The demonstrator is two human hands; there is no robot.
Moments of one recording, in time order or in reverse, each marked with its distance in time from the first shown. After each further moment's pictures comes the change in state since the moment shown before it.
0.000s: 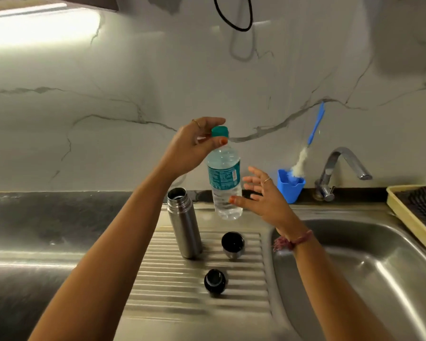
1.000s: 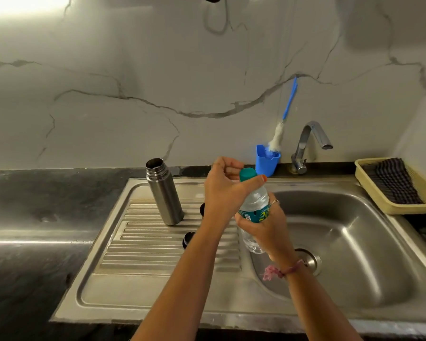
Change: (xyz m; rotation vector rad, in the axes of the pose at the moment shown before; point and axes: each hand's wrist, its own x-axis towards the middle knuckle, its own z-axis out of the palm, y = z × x) left_hand -0.109 0.059 0.157 -0.411 0.263 -0.407; right_hand -0.123 0.049 -0.019 -0.032 0.268 -0.083
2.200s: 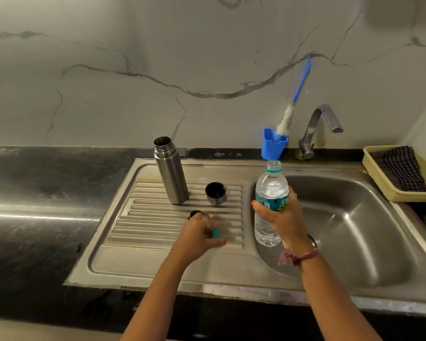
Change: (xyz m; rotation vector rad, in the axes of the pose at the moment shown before) left_hand -0.056 -0.142 -0.089 0.769 -0.381 -0.094; right_hand -0.015 0.032 -0.022 0.088 0.020 0.088
